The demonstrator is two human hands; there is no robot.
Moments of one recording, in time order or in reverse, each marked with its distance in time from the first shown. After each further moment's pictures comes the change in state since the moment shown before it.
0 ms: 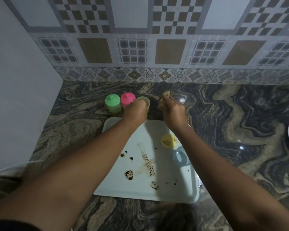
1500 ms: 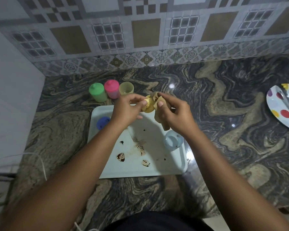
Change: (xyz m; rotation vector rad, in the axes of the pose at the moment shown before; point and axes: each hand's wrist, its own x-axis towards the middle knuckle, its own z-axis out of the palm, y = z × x) left_hand -0.093 0.037 -0.020 -0.973 -0.028 -0.057; right_hand -0.104 -0.020 -0.086 0.529 -0.030 0.214
